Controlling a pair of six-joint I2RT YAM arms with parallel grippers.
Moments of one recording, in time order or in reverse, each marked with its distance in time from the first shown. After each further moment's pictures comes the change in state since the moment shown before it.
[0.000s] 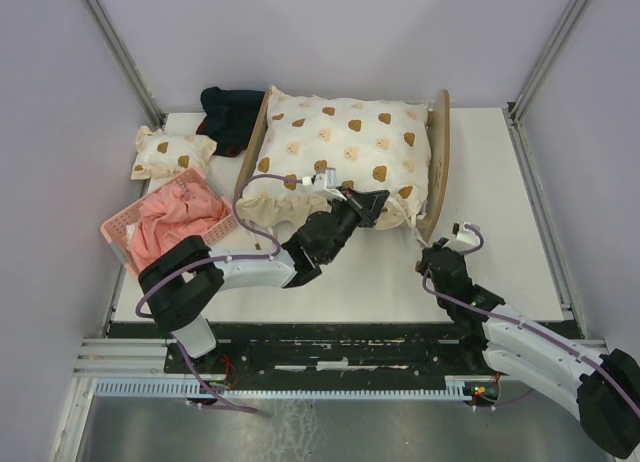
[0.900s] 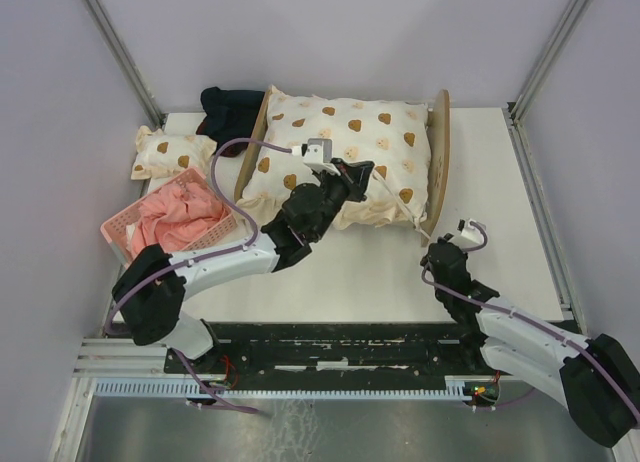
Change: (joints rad) left arm 0.077 -0.141 0.156 -0.280 0.000 0.330; right arm -0.070 0.108 0.004 0.092 0.057 0.014
